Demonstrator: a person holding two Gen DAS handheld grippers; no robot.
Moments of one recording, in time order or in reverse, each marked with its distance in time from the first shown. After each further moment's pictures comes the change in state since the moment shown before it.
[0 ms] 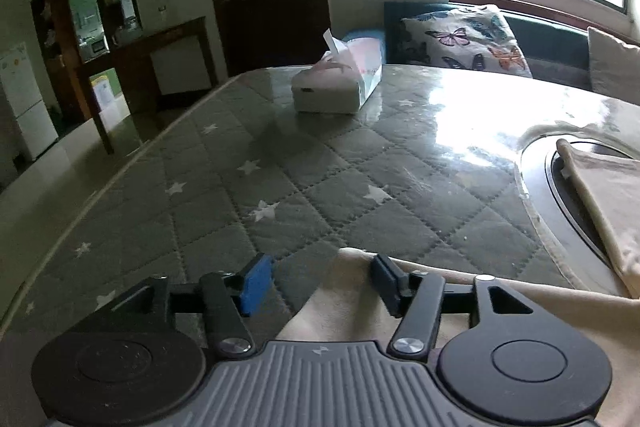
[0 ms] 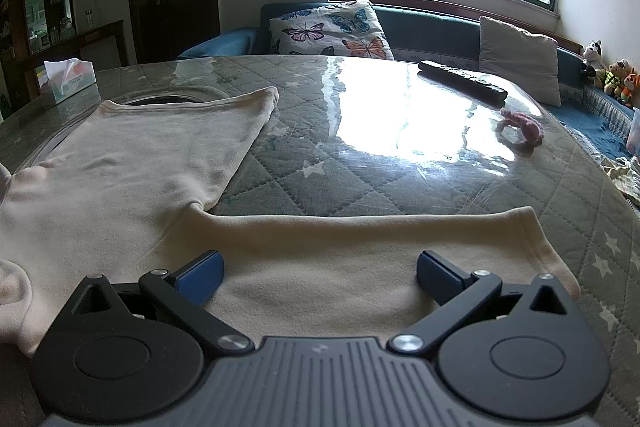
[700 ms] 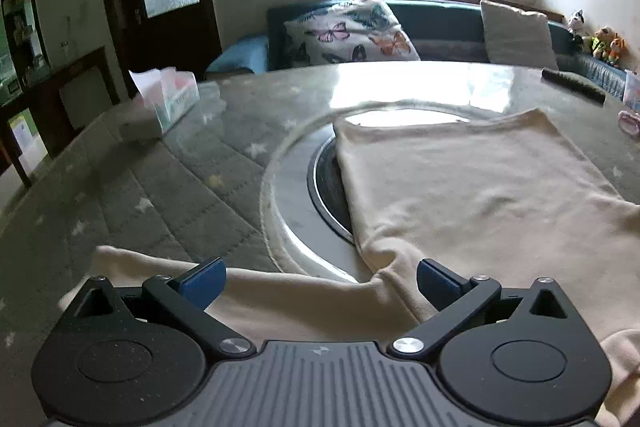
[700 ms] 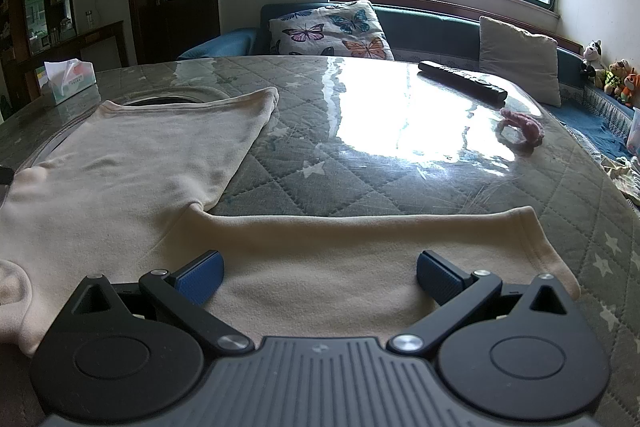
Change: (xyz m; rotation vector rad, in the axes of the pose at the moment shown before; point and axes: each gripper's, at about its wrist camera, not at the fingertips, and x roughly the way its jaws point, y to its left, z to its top) left arm -0.049 -0.147 -0.014 0.163 -0.012 -0.215; right arm 0.000 0.000 0.000 0.001 -0.001 0.000
